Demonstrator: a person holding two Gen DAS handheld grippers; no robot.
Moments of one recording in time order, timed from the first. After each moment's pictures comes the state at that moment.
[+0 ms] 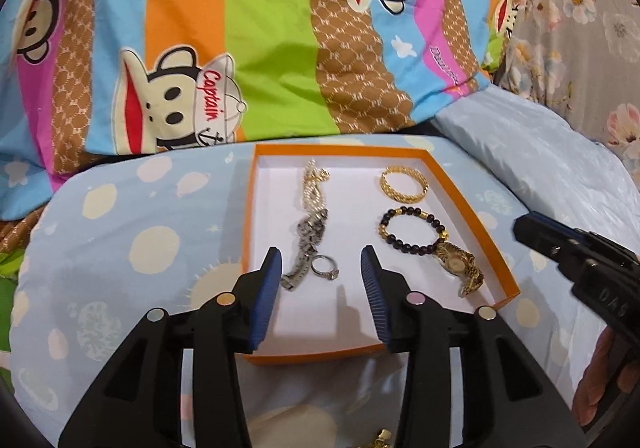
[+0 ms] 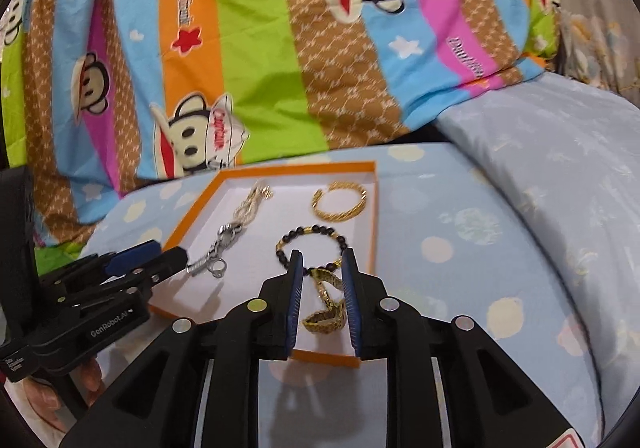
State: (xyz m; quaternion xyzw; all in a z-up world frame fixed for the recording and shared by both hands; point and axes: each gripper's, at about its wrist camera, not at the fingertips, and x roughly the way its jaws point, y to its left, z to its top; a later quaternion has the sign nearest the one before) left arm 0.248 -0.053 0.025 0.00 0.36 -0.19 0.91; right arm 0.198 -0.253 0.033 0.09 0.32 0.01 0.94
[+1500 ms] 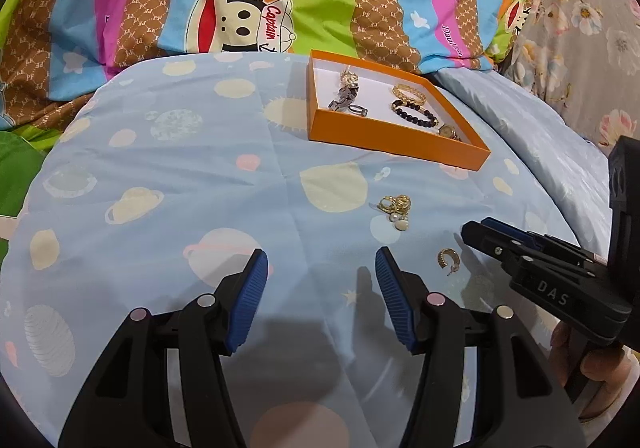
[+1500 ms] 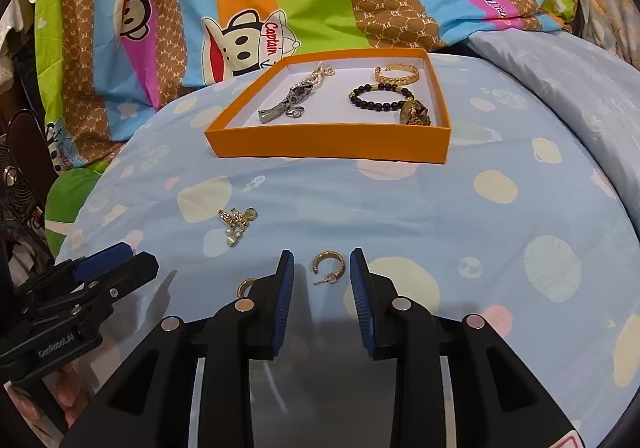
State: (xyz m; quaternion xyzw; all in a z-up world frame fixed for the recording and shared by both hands) left arm 0.109 0.019 -0.015 -0.05 0.41 -0.17 0.89; right arm 0.115 -0.177 -0.032 0.07 0.42 0.05 0.90
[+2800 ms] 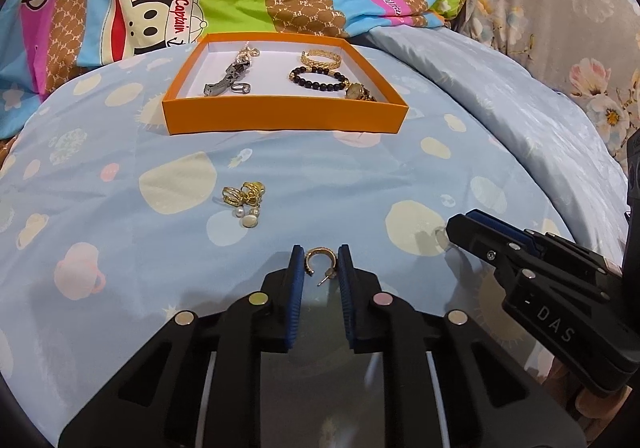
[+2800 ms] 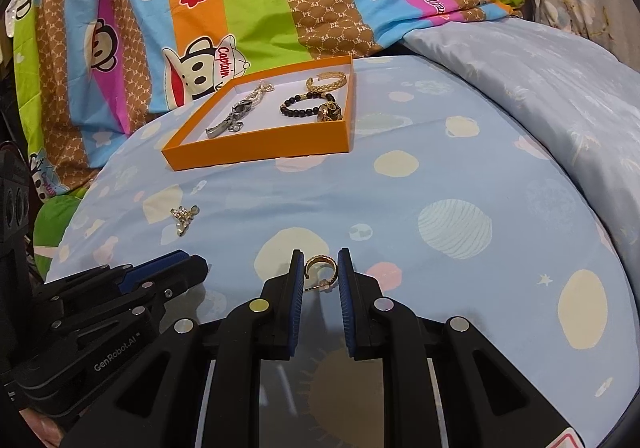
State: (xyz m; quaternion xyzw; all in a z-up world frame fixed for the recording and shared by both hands) left arm 0.106 -0.079 -0.019 0.00 0.43 -0.23 0.87; right arm 0.073 -0.230 -0.024 0.11 0.39 0.00 0.91
